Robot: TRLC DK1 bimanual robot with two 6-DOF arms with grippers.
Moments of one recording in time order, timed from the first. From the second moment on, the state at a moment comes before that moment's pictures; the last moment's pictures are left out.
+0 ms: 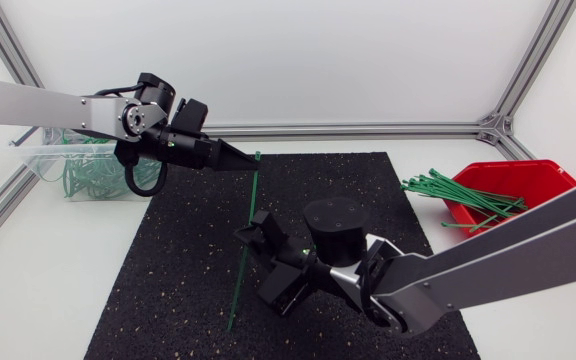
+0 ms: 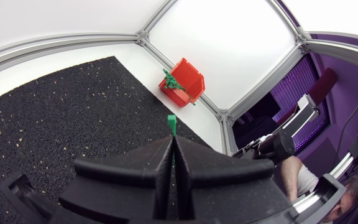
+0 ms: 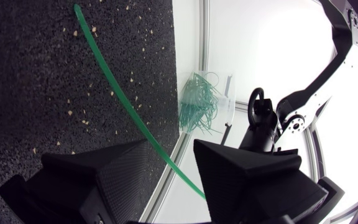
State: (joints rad) left arm -0.20 2.00 1.39 -0.43 1.21 0.26; right arm 0.86 1.83 0.61 0.86 -0.09 -1.76
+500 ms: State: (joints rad) left arm -0.18 2.00 1.43 -0.62 1.21 0.42; right arm 1.00 1.88 0.56 0.89 -0.07 -1.76
